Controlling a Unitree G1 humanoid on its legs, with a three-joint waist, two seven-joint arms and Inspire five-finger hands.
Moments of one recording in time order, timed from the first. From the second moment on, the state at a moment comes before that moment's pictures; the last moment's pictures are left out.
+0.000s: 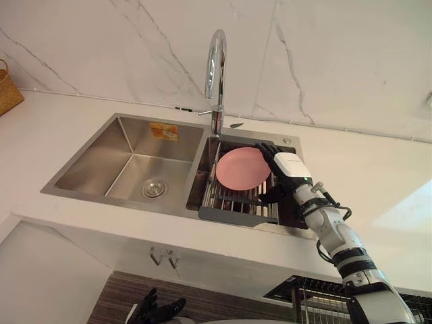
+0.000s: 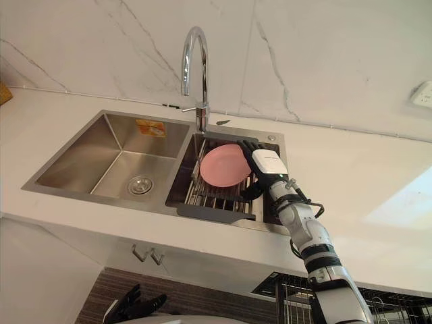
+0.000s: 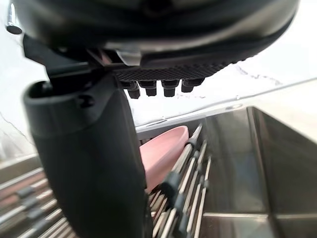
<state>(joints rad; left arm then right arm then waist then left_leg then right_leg) 0.32 0.15 0.09 0.87 -0.12 -0.18 -0.11 -0.39 -0.40 0.11 0.54 -0.86 -0.29 -0.11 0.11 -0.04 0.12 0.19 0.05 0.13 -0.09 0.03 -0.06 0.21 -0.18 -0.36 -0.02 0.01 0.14</state>
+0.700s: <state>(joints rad) 0.32 0.15 0.09 0.84 -0.12 -0.18 -0.12 -0.47 -0.41 0.17 0.62 -1.05 -0.26 -0.20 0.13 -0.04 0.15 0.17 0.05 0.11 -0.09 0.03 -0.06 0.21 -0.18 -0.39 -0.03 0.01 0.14</state>
